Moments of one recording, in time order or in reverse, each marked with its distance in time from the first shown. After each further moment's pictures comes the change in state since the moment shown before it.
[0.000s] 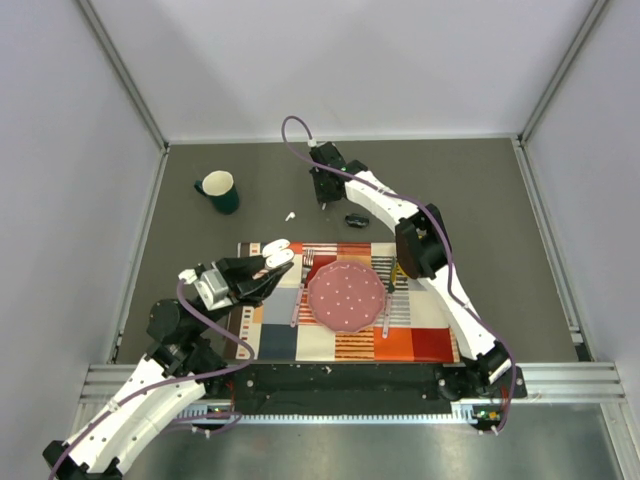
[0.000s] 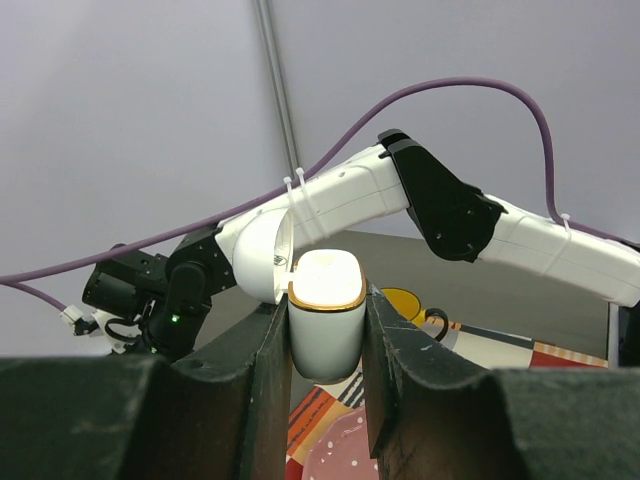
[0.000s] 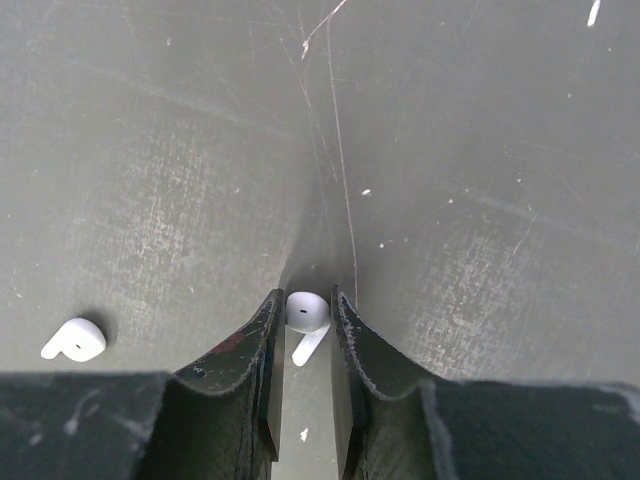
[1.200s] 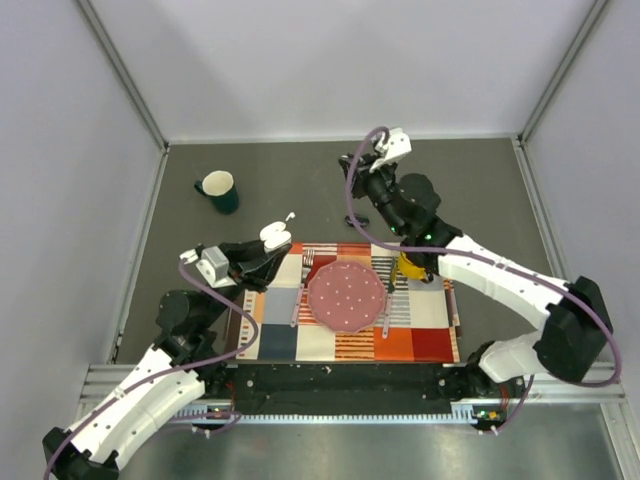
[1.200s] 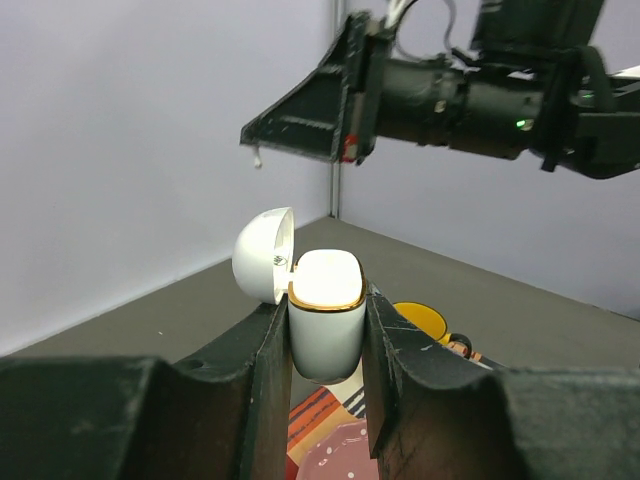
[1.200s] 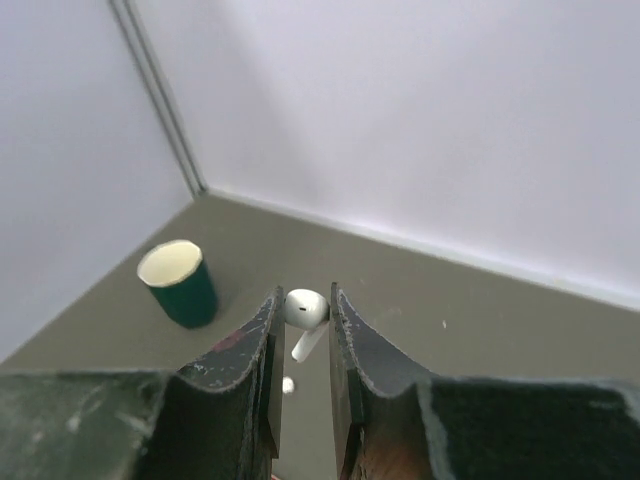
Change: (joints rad) left arm 0.000 0.110 0.000 0.087 -0.181 -0.103; right arm 0.137 -1.194 -1.272 1.098 0.154 -0.216
